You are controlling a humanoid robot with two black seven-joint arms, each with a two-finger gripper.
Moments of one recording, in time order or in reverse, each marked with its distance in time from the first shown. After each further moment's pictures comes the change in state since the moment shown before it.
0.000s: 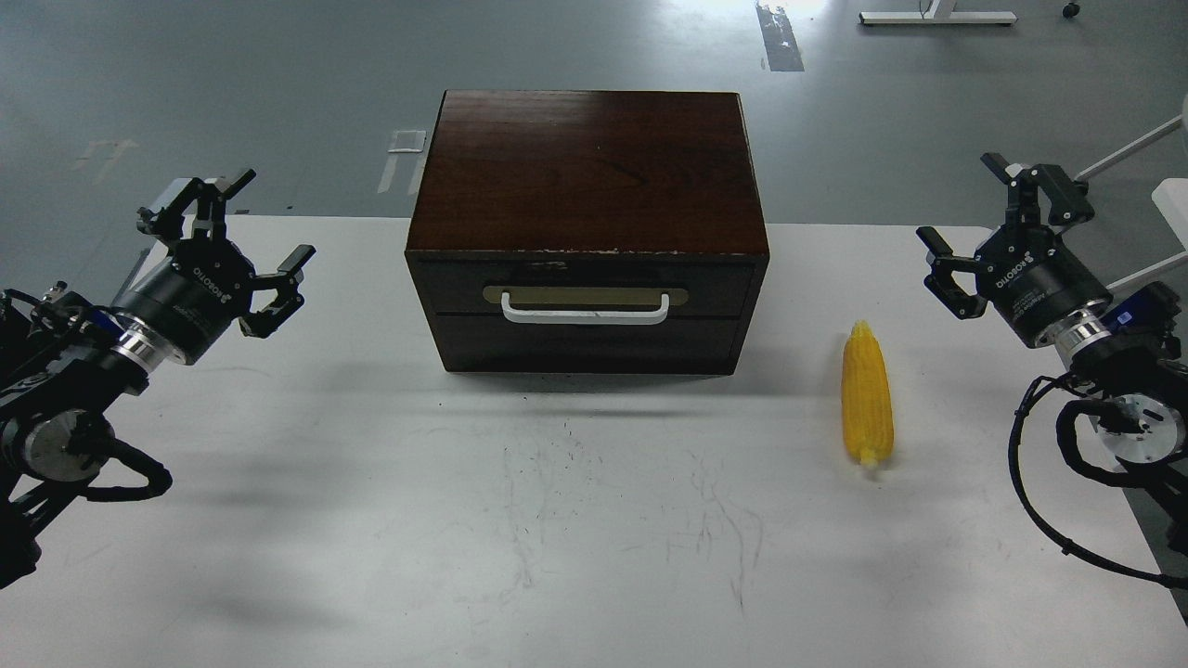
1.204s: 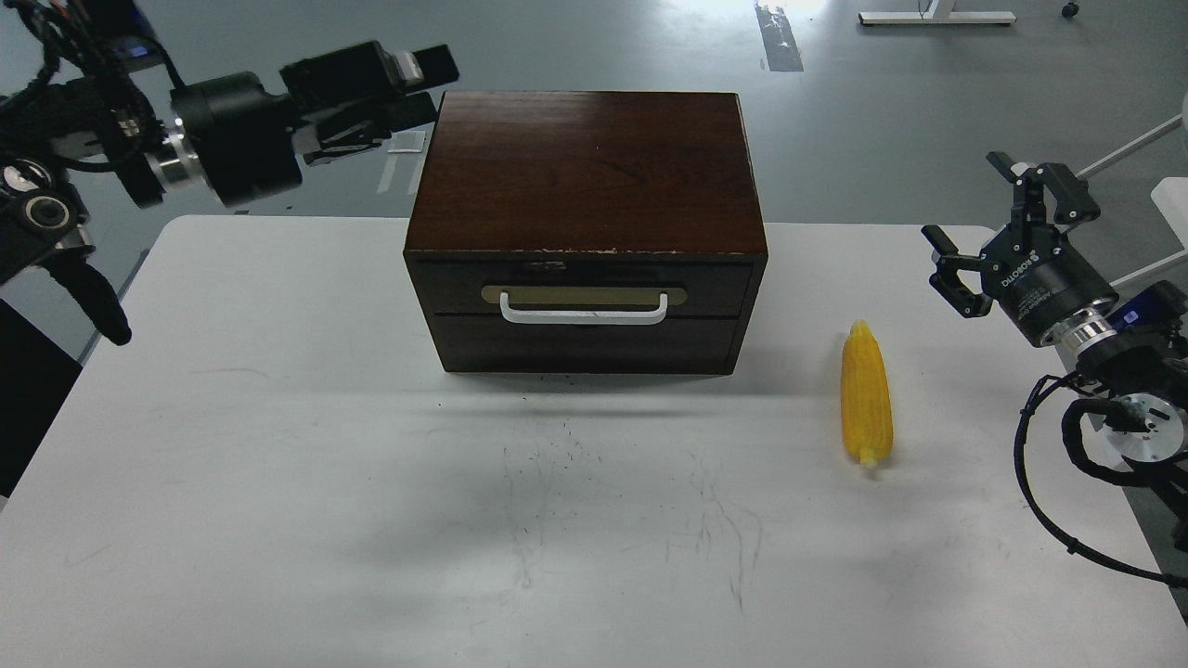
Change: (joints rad) left arm -0.428 0.046 -0.024 -0.464 1.226 0.000 -0.020; right arm 0.000 -0.010 0.006 -0.001 -0.001 0.000 0.000
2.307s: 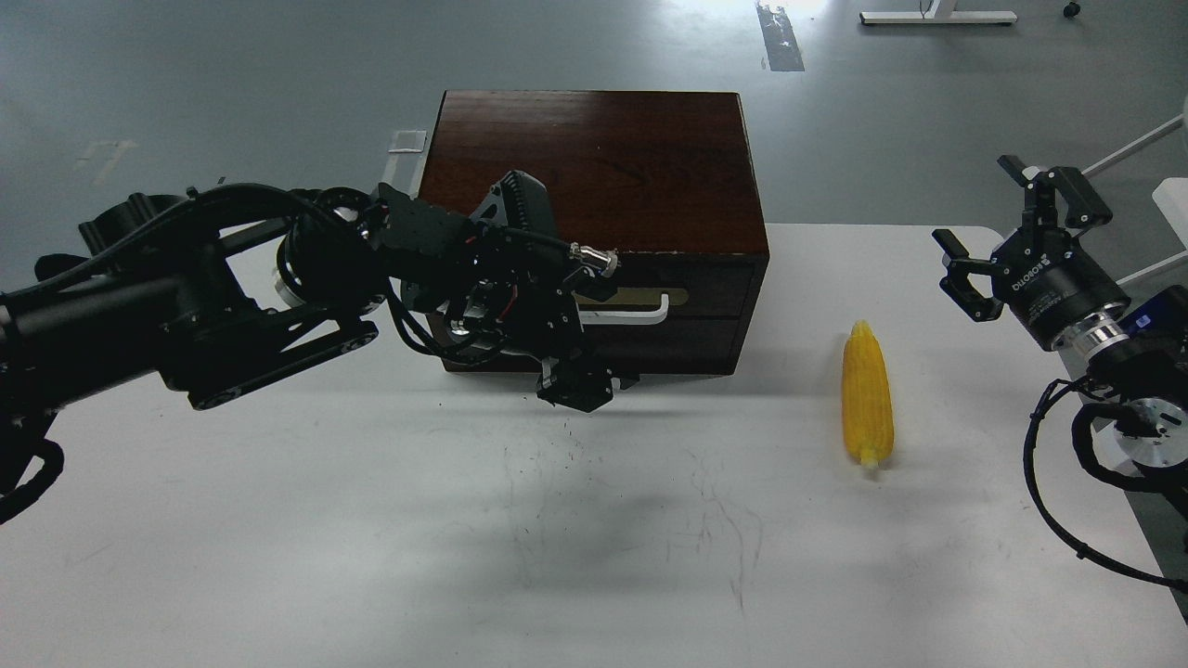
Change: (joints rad) left arm -0.221 -0.341 0.426 0.118 0.842 0.068 0.000; right arm -0.015 -0.013 0.004 0.001 0.001 0.000 0.000
